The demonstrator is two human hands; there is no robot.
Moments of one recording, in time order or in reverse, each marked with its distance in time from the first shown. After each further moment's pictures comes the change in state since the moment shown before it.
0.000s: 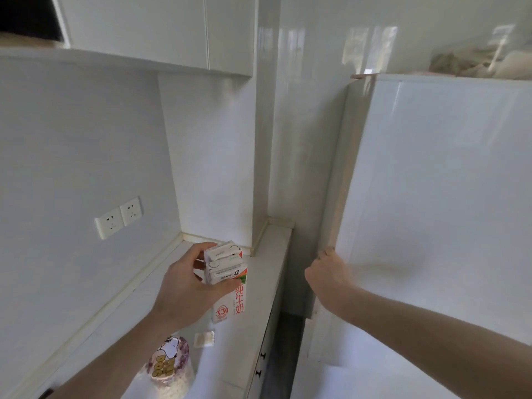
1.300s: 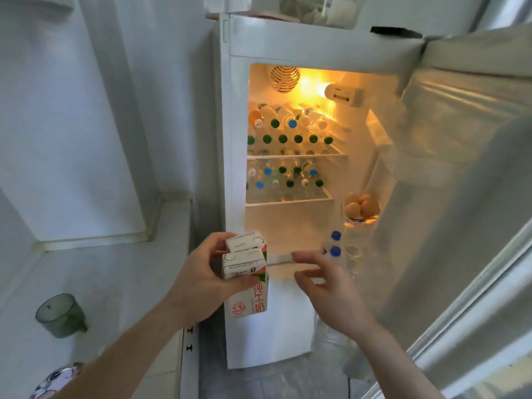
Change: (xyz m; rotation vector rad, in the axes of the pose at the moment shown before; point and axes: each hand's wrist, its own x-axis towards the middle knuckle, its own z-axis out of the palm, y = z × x) left_hand -0.031 0.058 0.138 -0.282 -0.664 0.247; right_hand -0.199 -0.015 0.080 1.721 0.403 0.757
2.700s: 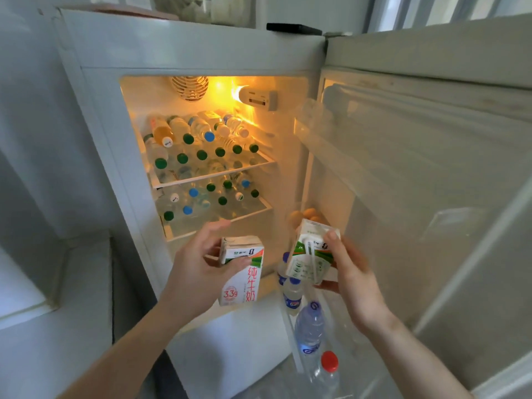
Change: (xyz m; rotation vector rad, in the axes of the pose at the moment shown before) left_hand 0.150 0.046 0.097 -0.005 -0.090 0.060; right_hand 0.054 0.006 -0.123 0.534 0.424 0.165
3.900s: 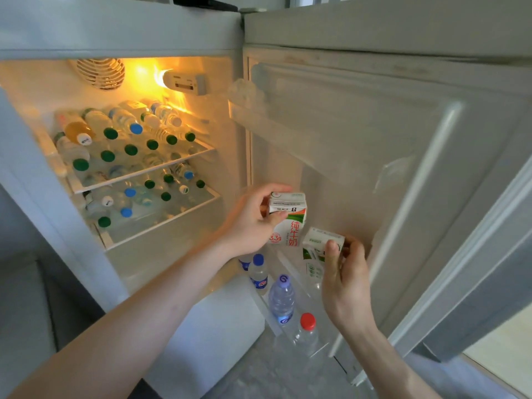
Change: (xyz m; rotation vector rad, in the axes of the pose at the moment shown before) left_hand 0.058 0.063 0.134 -0.056 -0.489 0.343; right_hand -0.055 0.041 -0.061 -0.409 0.543 -0.263
